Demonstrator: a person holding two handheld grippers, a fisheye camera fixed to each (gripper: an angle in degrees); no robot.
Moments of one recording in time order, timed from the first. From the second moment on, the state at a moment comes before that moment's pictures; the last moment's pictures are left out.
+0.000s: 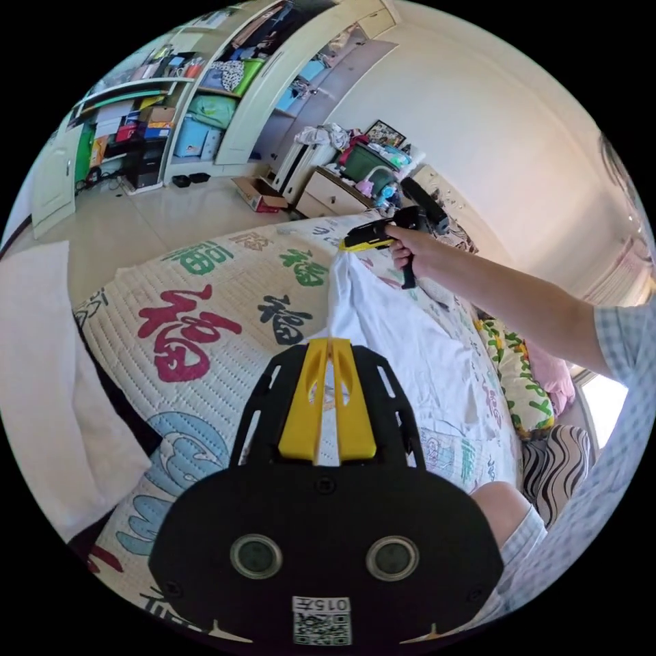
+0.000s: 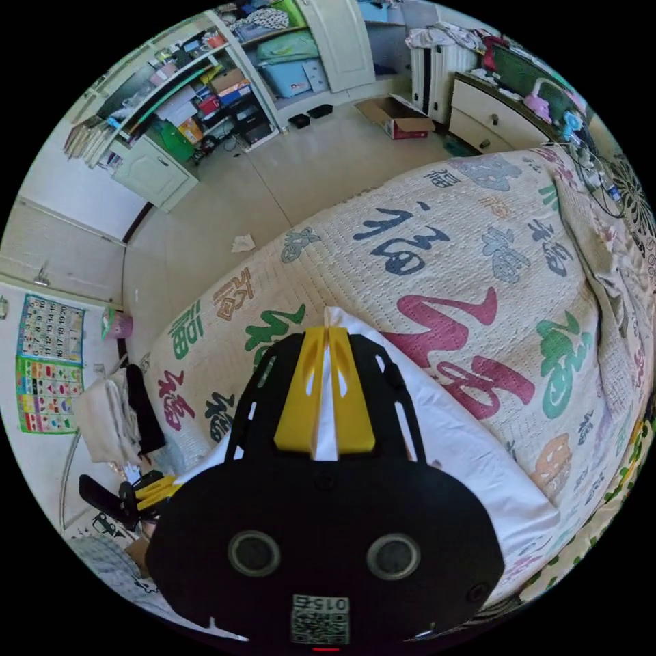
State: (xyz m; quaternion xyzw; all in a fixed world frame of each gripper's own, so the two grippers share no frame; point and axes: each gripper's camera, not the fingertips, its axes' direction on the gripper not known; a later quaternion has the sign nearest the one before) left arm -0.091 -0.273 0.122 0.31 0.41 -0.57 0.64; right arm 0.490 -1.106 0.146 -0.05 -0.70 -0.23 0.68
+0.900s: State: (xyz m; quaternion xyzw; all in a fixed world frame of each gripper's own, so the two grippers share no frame) left arm 0.068 -0.662 -0.105 0.44 0.48 -0.11 0.75; right arm 0.723 -0.937 0.686 -0.13 -0.76 0.08 0.63
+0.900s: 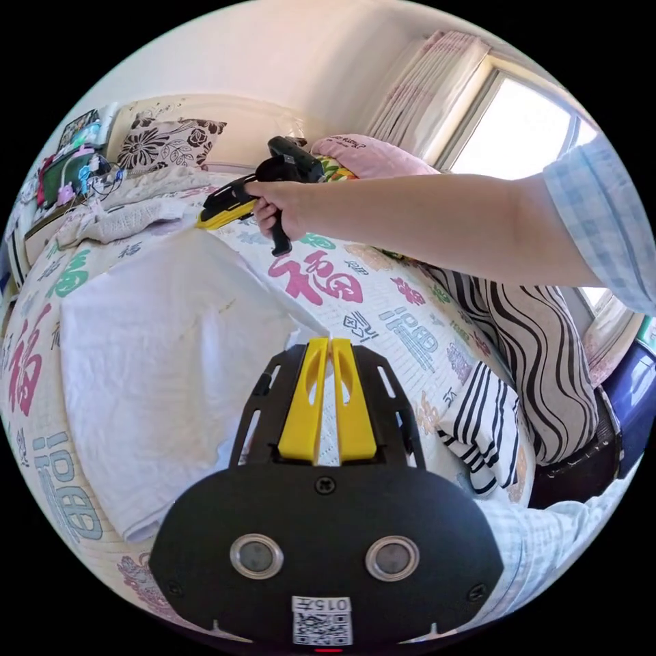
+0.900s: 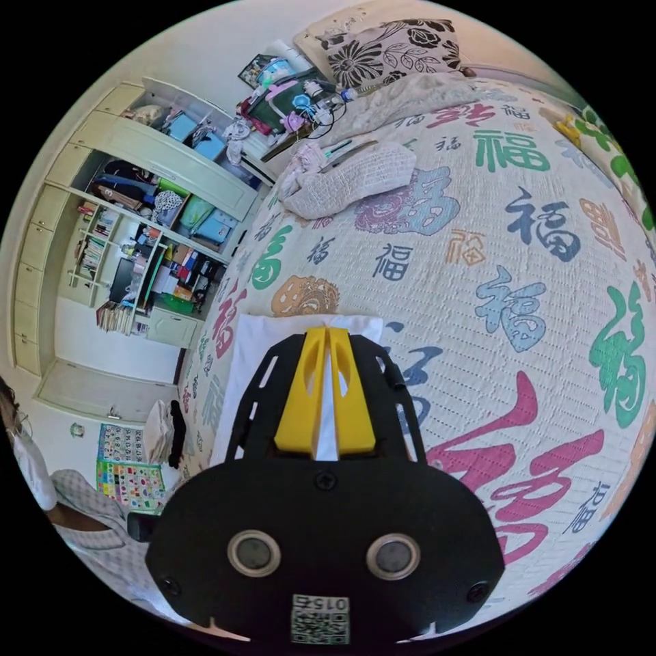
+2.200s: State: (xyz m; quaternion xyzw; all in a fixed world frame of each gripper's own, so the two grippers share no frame) left arm -0.135 -0.644 0.137 0.23 0.70 -0.26 0.62; right arm 0.689 -0.657 0.741 -0.28 -0.81 0.01 0.52
